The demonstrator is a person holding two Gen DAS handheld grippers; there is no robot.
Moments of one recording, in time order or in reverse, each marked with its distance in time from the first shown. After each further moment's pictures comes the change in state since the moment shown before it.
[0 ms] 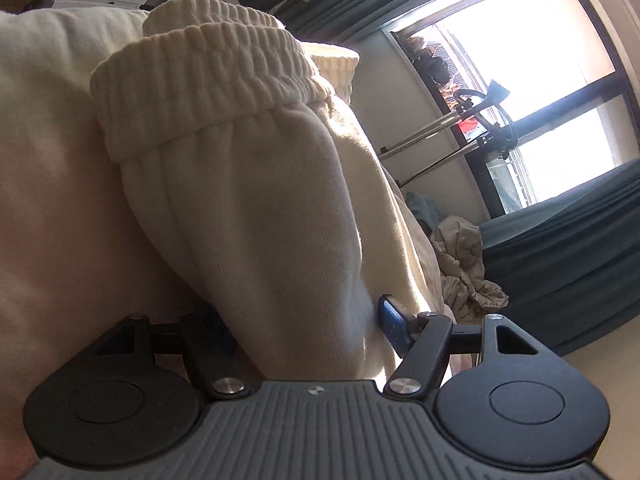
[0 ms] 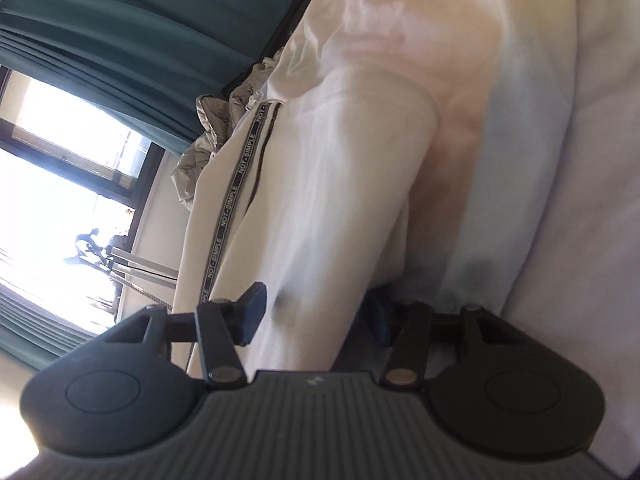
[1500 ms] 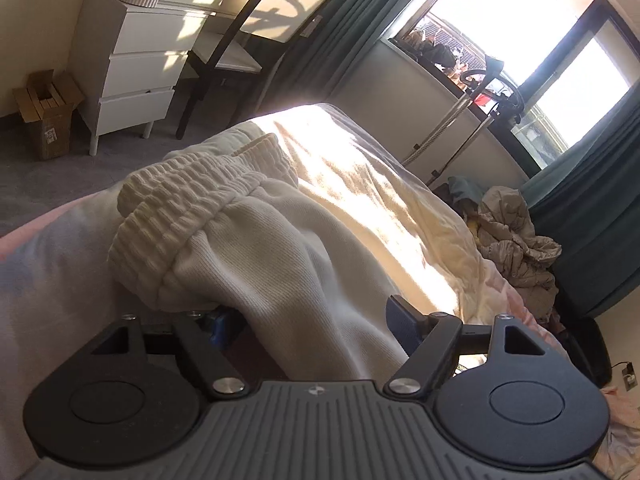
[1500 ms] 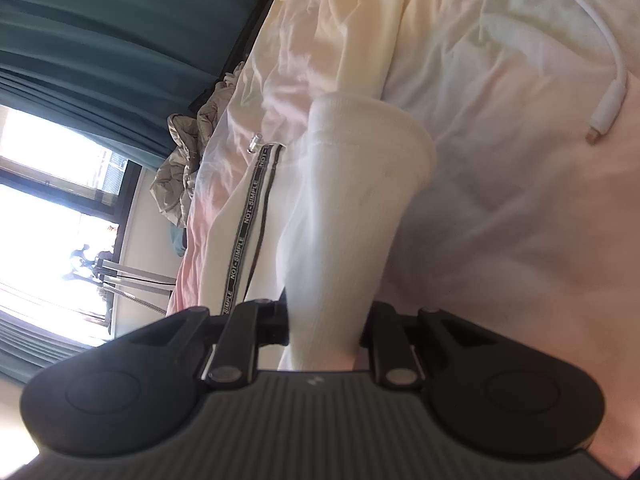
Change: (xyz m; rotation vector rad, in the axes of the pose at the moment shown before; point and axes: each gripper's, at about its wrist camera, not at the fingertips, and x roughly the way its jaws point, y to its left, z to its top) left arm -0.201 -0.034 -0.033 0.298 -0.034 0.238; right arm -0.142 -0.033 -0.010 0.090 0.024 -0.097
